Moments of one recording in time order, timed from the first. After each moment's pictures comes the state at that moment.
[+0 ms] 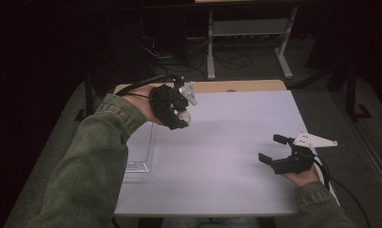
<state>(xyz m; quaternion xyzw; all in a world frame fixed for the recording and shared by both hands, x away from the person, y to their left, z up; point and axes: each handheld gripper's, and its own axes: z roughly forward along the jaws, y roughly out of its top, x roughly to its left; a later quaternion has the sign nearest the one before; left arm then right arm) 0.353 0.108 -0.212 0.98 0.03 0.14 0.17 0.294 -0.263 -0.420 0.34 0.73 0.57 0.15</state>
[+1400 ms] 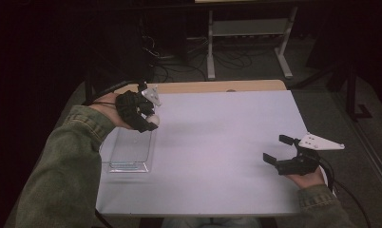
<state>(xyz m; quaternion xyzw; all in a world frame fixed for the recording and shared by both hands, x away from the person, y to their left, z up) 0.359 0.189 -0.231 0.97 0.12 0.14 0.15 0.287 -0.271 -0.417 0.35 0.73 0.56 0.18</state>
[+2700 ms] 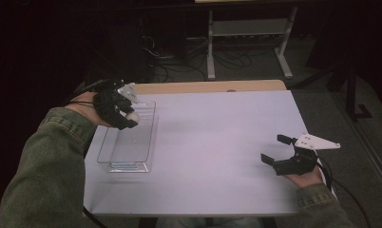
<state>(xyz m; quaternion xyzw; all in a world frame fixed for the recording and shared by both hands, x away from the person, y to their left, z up) 0.368 0.239 -0.232 0.97 0.15 0.16 0.13 0.289 -0.264 -0.416 0.34 0.74 0.55 0.18</state>
